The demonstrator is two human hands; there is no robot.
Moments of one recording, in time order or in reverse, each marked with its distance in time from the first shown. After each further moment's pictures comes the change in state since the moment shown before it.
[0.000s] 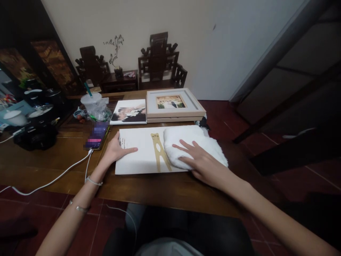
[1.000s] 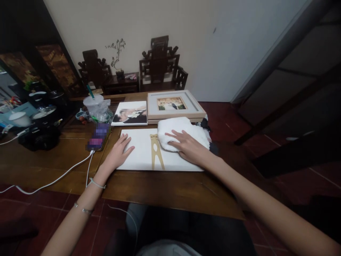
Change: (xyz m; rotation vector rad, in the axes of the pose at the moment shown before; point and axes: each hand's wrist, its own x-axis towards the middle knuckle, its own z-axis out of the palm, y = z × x) left_hand -0.005 -0.024 0.008 0.453 -0.104 0.325; right_hand 0.054 0.033 0.016 -0.138 -0.037 0.009
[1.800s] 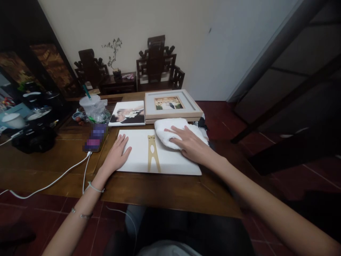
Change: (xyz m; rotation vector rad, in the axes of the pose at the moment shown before) left_hand -0.002 0.006 0.003 0.028 -0.016 -0.029; right_hand -0.006 0.004 -0.010 0.067 0.073 0.058
